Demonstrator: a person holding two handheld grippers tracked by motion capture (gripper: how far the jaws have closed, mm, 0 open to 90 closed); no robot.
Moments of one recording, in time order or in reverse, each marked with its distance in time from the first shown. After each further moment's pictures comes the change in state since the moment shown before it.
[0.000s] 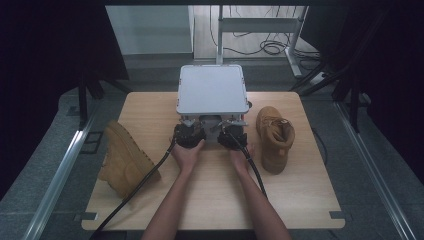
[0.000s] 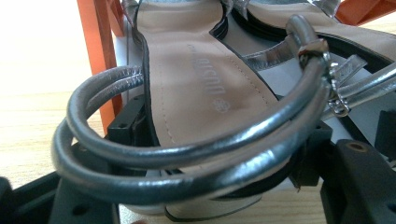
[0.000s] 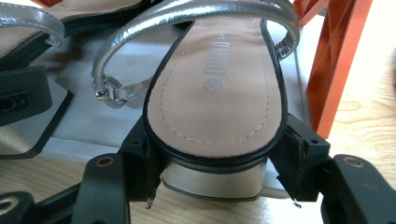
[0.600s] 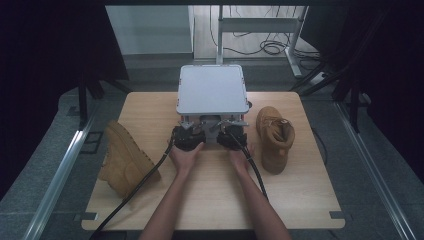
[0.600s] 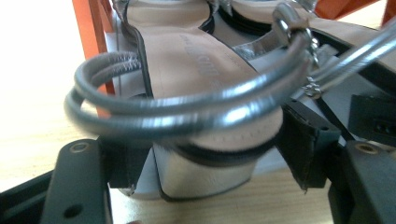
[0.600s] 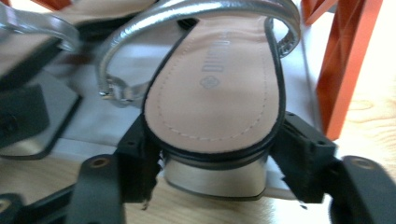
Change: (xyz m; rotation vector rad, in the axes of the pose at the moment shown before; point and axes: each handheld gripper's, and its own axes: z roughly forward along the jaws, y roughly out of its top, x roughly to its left) left arm 0.004 -0.007 -0.012 -0.005 -0.066 0.021; right arm -0.001 0.000 0.000 0.000 0.037 0.025
